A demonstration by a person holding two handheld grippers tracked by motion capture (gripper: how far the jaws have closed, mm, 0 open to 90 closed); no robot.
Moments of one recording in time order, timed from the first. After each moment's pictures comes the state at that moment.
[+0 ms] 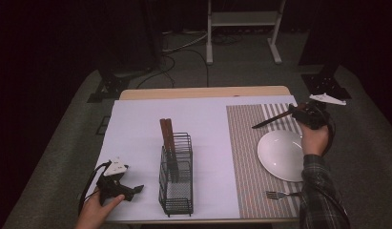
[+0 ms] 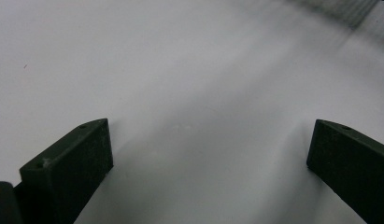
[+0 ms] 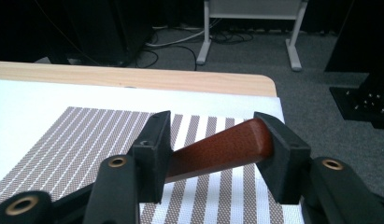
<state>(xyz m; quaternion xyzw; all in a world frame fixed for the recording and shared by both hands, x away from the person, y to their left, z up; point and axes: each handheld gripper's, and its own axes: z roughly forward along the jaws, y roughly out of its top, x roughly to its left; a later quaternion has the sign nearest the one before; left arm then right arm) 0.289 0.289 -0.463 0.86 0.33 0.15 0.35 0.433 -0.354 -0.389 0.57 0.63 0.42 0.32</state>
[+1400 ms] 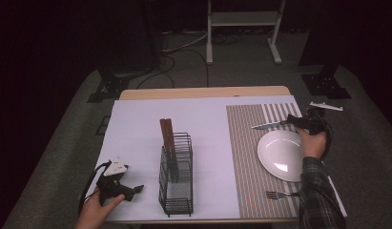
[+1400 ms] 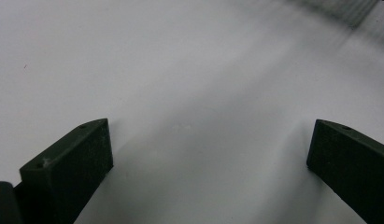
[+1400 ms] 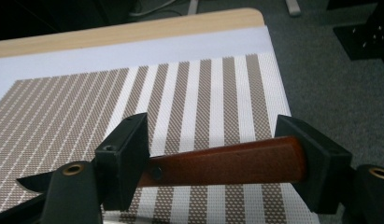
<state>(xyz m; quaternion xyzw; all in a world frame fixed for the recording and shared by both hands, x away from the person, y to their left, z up) 0.289 0.289 -0.463 0.86 0.33 0.15 0.35 0.450 -0.375 -0.437 0.65 0.61 0.39 0.25</state>
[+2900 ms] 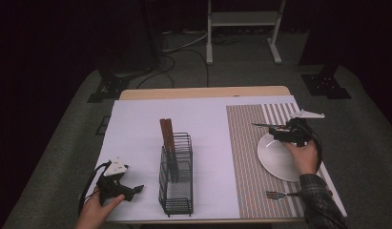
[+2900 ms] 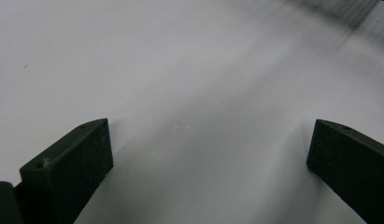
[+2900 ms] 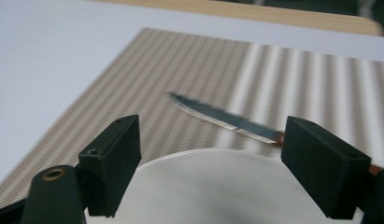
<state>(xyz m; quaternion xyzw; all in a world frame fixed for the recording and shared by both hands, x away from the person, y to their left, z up) 0.289 0.289 -0.463 0.86 0.33 0.15 0.35 0.400 -0.305 -0.419 0.52 0.72 0.40 0.23</state>
